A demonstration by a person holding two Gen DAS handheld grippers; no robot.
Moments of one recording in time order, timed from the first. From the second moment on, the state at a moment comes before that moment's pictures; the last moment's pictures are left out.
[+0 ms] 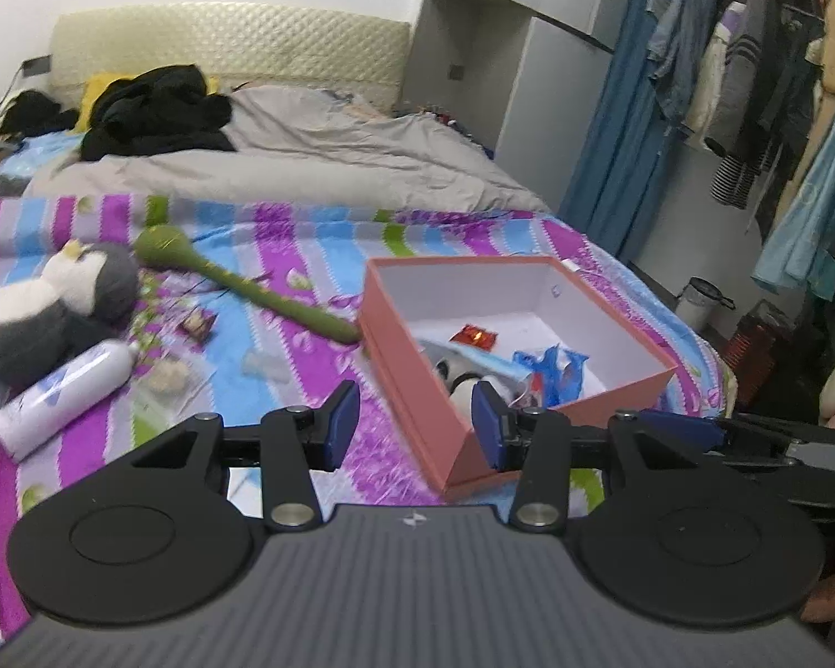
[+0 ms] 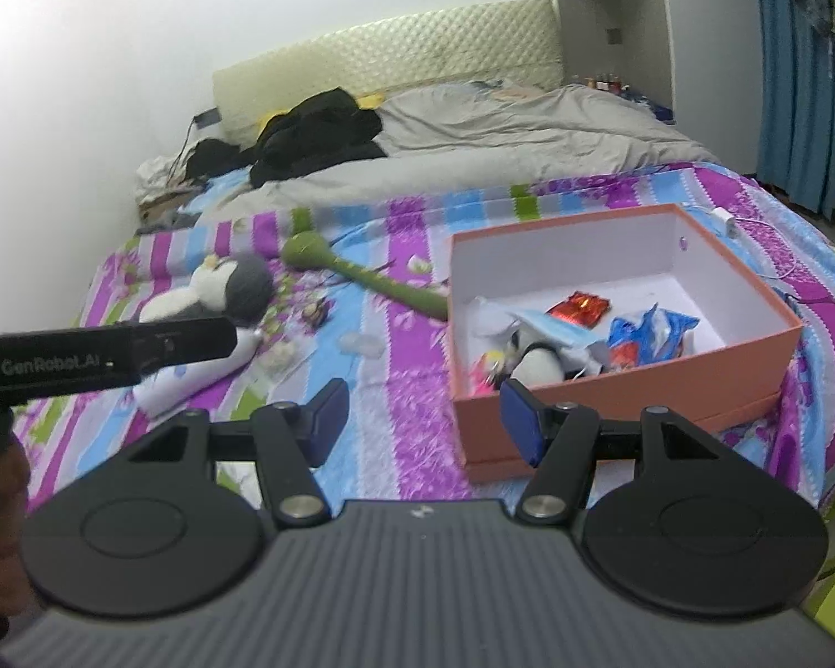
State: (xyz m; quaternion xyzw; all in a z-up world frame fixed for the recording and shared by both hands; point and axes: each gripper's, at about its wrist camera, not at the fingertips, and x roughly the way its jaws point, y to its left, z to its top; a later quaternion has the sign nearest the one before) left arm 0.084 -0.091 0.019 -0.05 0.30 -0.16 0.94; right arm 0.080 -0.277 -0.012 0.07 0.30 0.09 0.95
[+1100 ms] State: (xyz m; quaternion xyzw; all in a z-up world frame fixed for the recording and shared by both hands) left arm 0.099 0.015 -0.111 -0.11 0.36 -0.08 0.92; right arm 0.129 -0.194 -0.087 0.02 0.33 0.15 0.93
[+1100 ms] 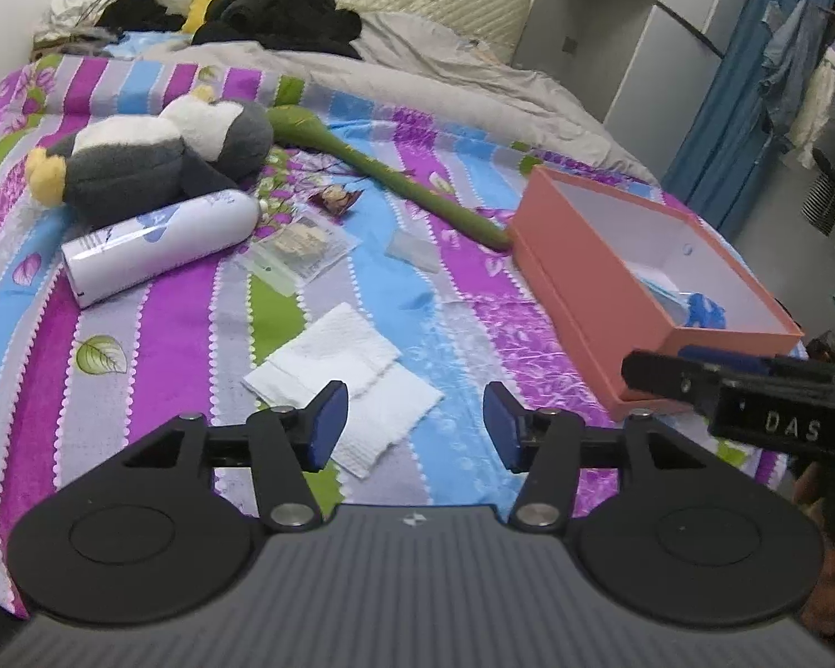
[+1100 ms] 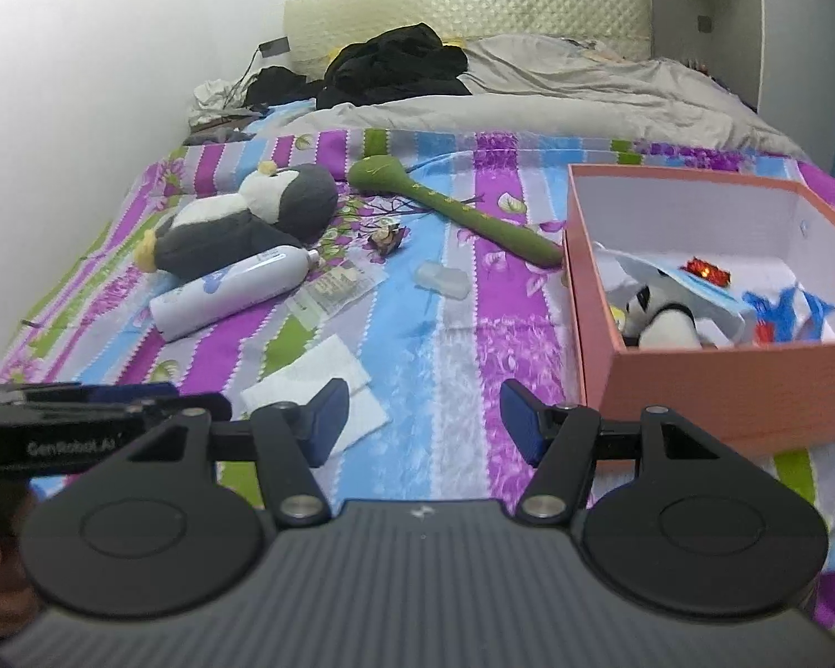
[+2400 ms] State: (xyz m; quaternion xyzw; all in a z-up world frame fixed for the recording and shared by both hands) left arm 0.211 0.023 -0.231 -0.02 0.39 -0.04 0.92; right arm 0.349 -0.114 -0.203 -0.04 0.35 0.15 0.92
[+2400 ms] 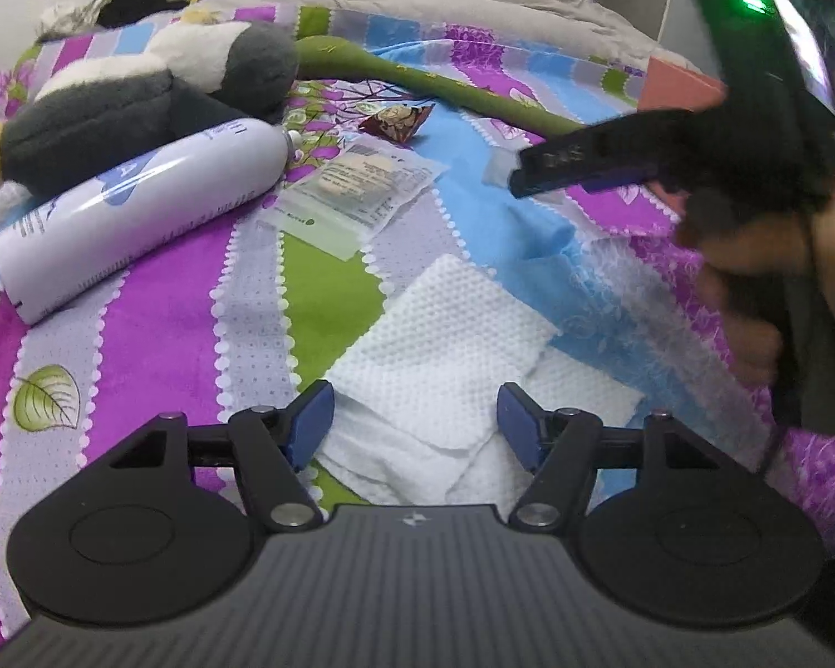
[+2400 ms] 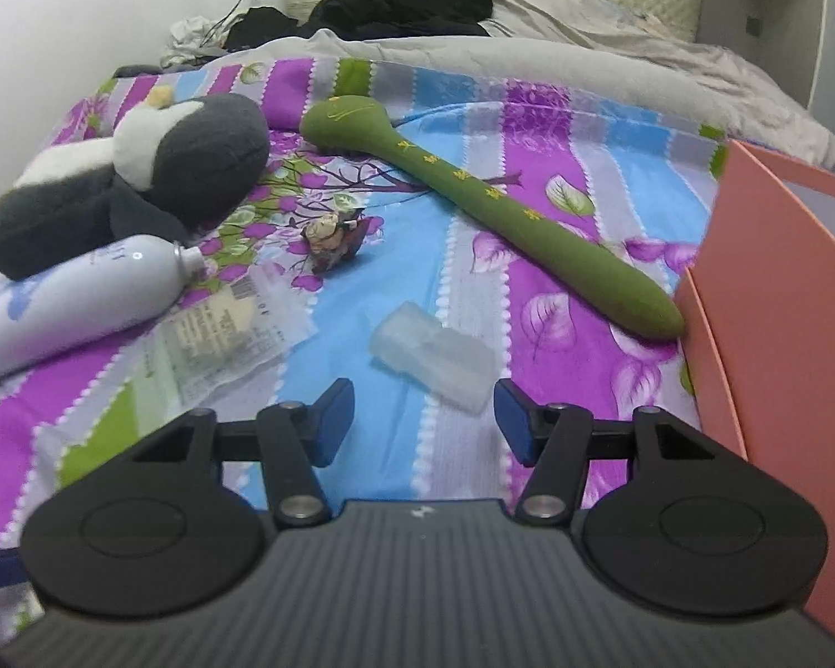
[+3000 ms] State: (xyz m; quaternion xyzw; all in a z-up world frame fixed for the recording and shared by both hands) left arm 0.206 0.022 -0.231 -0.03 0.38 -0.03 0.92; right arm 0.375 -0.104 -0.214 -0.10 0.35 0.12 0.92
